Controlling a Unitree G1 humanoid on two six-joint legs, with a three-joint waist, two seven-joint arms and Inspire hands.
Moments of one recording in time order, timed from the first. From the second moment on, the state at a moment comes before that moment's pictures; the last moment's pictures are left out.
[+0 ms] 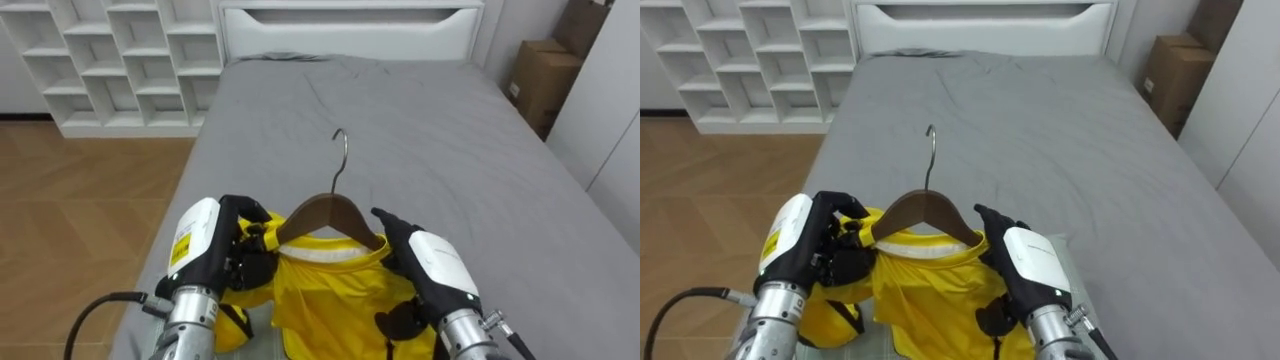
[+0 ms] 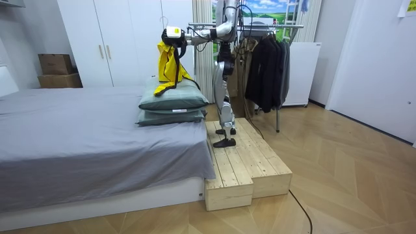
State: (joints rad) left arm -0.16 0.23 -0.25 0.24 0.48 -0.01 0.36; right arm -0.14 -0.30 0.37 0.31 -0.65 -0.03 -0.25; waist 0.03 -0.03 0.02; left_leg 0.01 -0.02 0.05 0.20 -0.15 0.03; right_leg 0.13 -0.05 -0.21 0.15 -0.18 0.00
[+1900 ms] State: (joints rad) left arm -0.16 0.20 -0.26 0.23 0.46 -0.02 0.31; right arm -0.18 -0.31 0.37 0.49 -0.75 -0.09 -0.54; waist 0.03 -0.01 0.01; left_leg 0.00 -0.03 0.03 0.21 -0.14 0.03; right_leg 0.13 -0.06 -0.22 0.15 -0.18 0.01
